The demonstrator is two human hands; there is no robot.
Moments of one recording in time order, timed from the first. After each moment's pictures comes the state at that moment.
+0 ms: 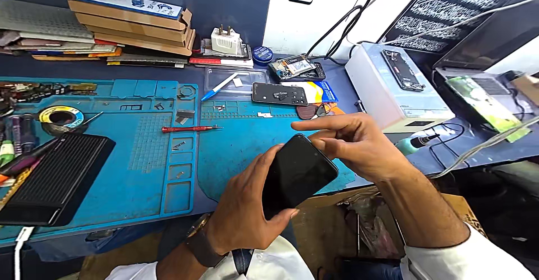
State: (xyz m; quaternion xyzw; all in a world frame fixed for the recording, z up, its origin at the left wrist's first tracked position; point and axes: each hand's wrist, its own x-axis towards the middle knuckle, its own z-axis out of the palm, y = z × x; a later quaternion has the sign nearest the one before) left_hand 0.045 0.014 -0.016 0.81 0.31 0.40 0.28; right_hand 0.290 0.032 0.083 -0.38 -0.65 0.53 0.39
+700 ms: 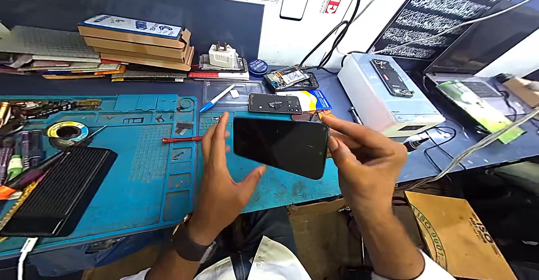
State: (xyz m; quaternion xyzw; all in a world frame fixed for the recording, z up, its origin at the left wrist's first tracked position) left_hand 0.033 0.047 0.006 0.70 0.39 0.48 0.37; right_hand 0.259 0.001 0.065 -0.40 -0.63 0.20 0.63
